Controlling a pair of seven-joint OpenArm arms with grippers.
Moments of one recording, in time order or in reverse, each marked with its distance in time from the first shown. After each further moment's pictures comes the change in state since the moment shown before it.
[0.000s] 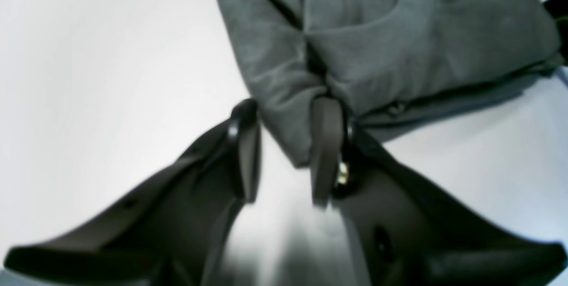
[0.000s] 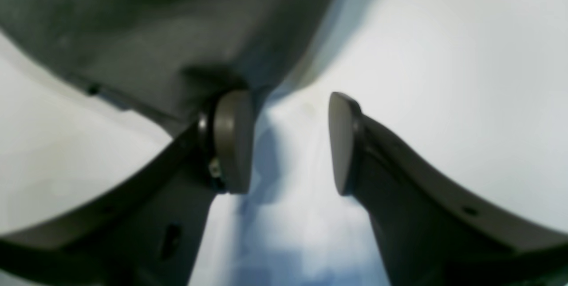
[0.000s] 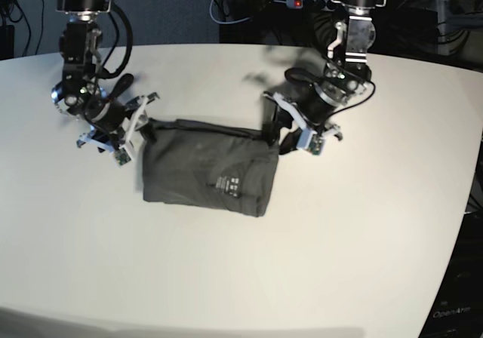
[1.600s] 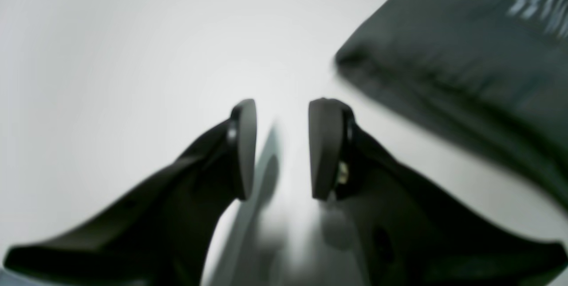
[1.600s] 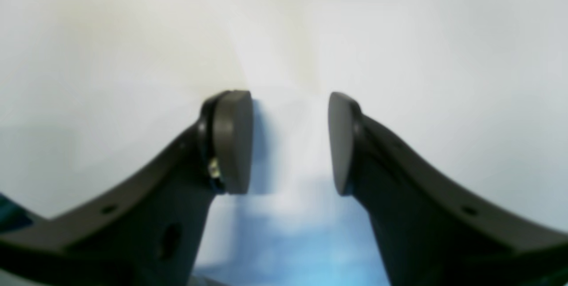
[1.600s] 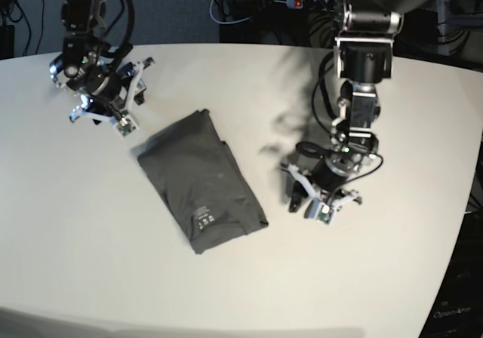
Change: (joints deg) left arm -19.5 -0.7 -3.0 -13.5 8.6 5.6 0.6; right arm -7.8 -2.0 1.9 15.2 -2.8 2.4 -14.2
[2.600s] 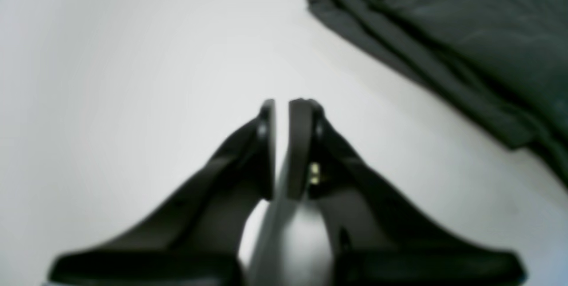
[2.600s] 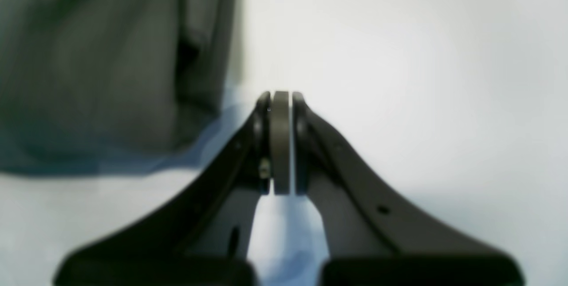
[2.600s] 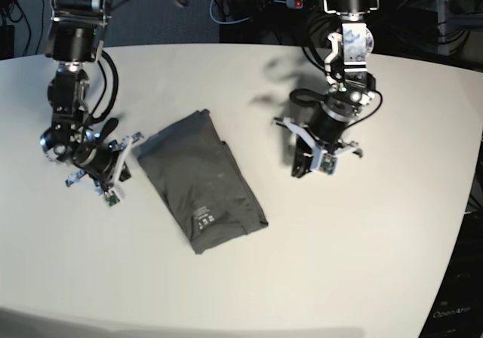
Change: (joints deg) left arm 17.5 5.7 -5.4 19.5 0.2 -1.3 -0.2; right arm 23.6 5.2 -0.3 -26.9 -0.2 -0.3 13.7
